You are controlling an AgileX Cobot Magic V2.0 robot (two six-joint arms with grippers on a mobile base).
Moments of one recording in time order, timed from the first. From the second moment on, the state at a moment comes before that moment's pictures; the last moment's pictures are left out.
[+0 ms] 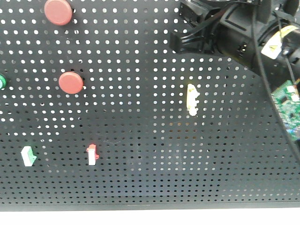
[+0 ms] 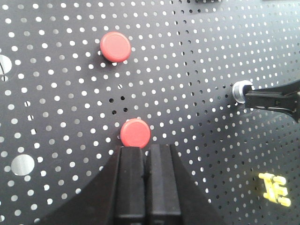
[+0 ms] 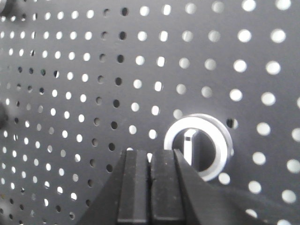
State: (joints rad) left arm -0.50 0.73 -0.99 0.02 -0.03 0.20; right arm 0.49 1.36 -1.45 -0.11 -0.09 0.00
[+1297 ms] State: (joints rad) left arm -0.50 0.73 -0.99 0.02 -0.04 0.20; right arm 0.44 1.16 -1.45 -0.07 0.22 -0.12
